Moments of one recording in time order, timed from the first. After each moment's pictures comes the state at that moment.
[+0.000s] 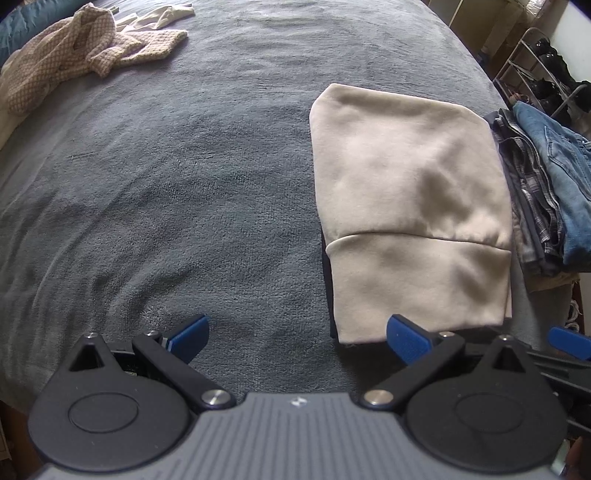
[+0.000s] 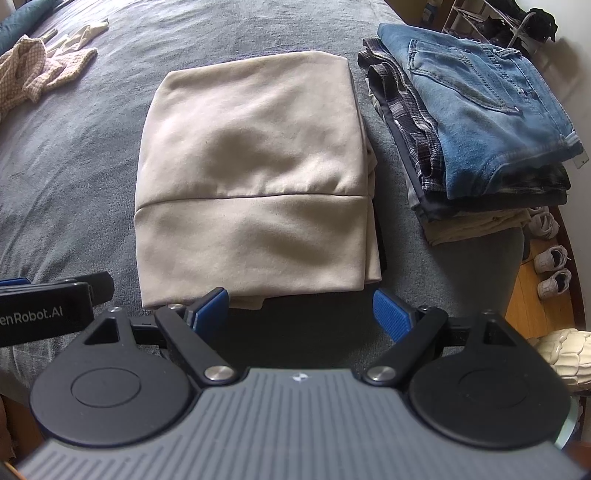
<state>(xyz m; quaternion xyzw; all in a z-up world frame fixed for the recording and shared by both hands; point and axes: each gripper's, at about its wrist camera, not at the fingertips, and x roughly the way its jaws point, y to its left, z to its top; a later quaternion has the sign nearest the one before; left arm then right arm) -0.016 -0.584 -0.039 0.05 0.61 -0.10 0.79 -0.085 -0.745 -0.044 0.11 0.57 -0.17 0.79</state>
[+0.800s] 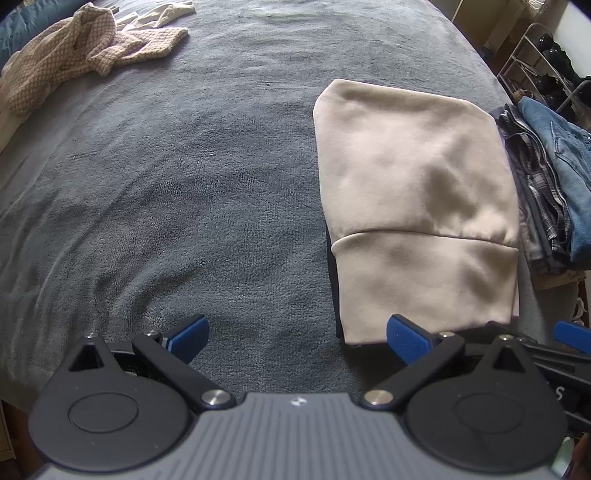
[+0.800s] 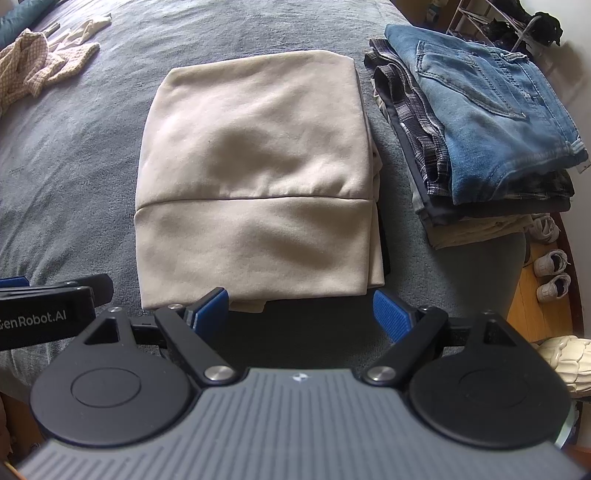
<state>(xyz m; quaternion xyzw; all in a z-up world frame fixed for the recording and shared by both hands) -0.013 -0.585 -0.045 0.06 0.61 -0.10 0.78 -0.079 -0.745 -0.047 0.10 0.58 -0.17 0.79</state>
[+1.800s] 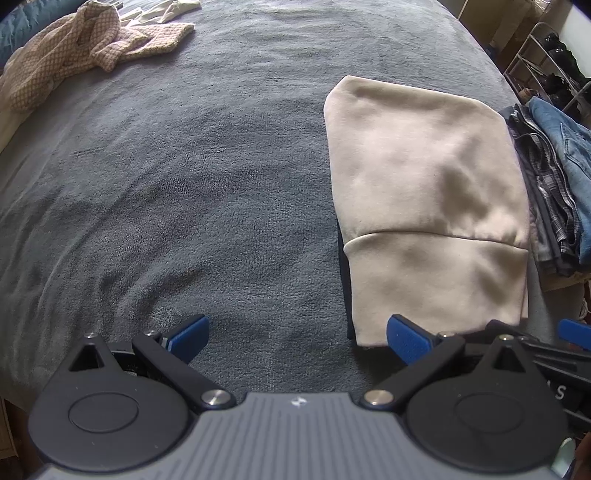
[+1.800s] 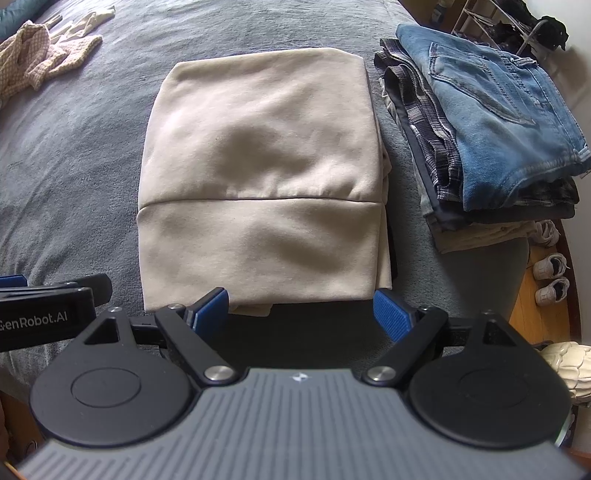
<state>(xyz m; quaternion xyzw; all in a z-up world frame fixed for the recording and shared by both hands) -0.008 -0.576 -0.048 0.06 0.62 -0.09 0.78 -0.070 -0.739 -0.052 0.09 0.58 -0.16 0.79</state>
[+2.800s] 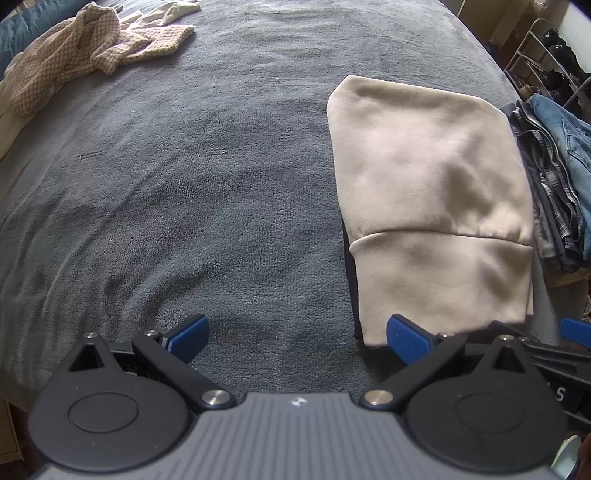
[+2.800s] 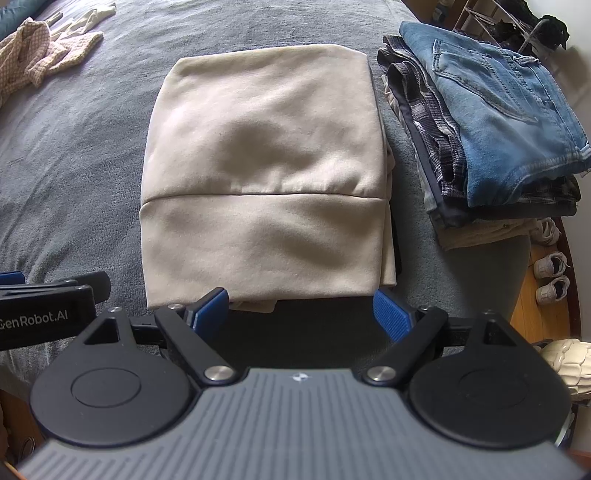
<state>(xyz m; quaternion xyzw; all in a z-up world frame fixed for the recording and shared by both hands) -0.008 -0.575 -0.047 0.07 0.61 -0.09 0.78 -0.070 -0.735 -0.053 0.09 0.59 -0.16 0.79</state>
